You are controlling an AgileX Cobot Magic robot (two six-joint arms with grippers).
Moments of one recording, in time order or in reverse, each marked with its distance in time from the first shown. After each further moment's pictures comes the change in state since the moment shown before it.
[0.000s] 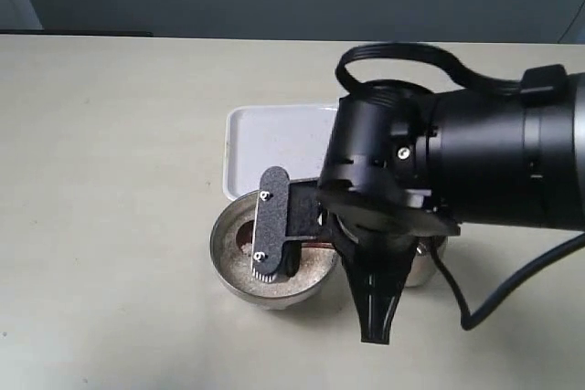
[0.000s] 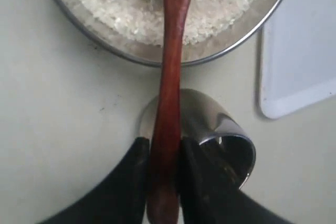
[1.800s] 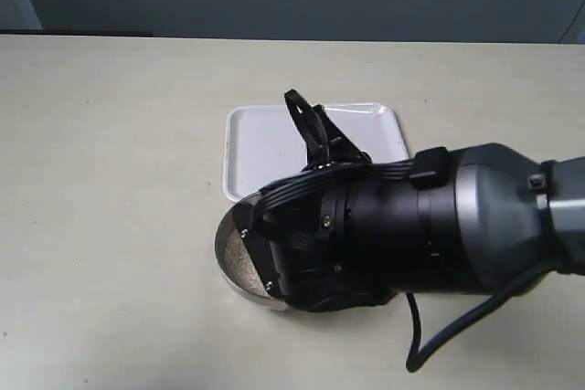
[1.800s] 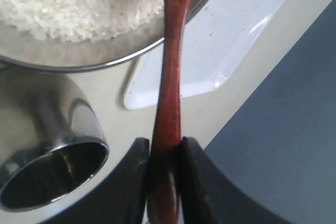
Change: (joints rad) left arm 0.000 0.000 0.000 0.000 0.000 0.000; right arm 0.102 0.115 0.005 -0.531 0.039 -0.014
